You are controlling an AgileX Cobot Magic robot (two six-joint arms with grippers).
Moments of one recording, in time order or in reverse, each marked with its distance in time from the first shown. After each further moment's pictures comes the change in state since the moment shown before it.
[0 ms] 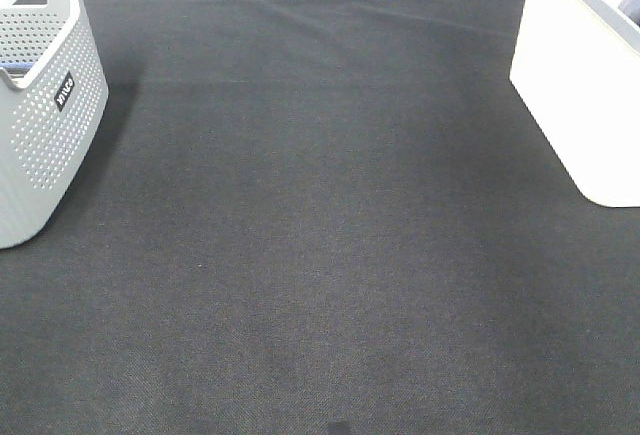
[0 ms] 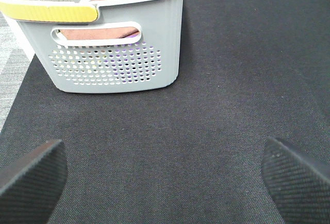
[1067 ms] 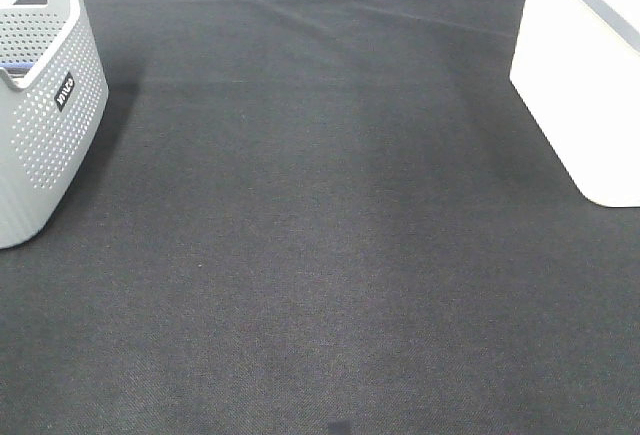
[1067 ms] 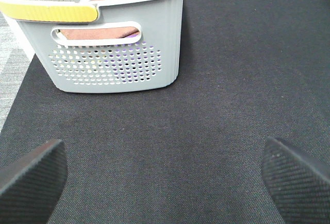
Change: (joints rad) left arm 0.000 0.000 0.000 0.000 0.000 0.000; right arm 0.258 -0.341 0.331 0.041 -0.004 0.121
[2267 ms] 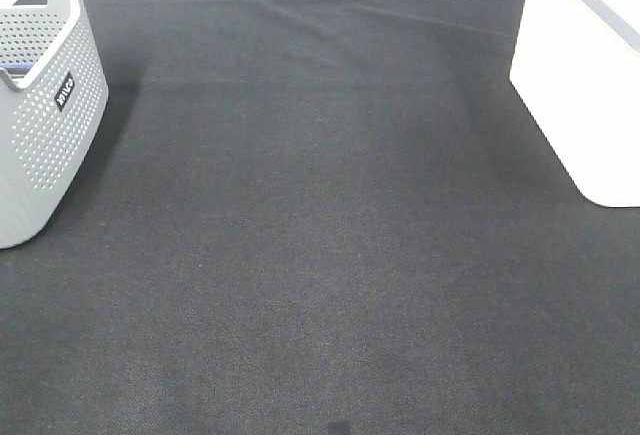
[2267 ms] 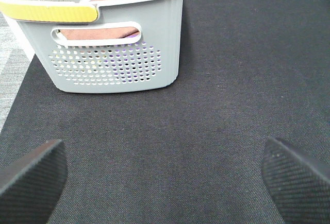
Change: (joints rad) left arm 0.000 0.000 0.000 0.000 0.000 0.000; right arm 0.017 -1.523 1.399 -0.184 -0.028 0.025
